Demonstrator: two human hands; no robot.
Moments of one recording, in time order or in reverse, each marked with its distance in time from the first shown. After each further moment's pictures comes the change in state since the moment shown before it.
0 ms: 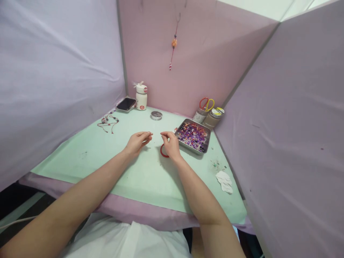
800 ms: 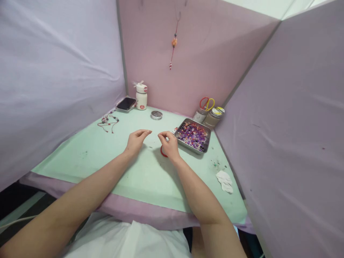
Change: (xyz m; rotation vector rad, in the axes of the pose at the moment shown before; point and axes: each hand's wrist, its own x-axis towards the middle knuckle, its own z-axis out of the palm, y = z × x) left_hand 0.000 0.000 0.002 0.143 0.126 0.278; right_hand -0.005 -0.014 0.004 0.047 0.030 -0.014
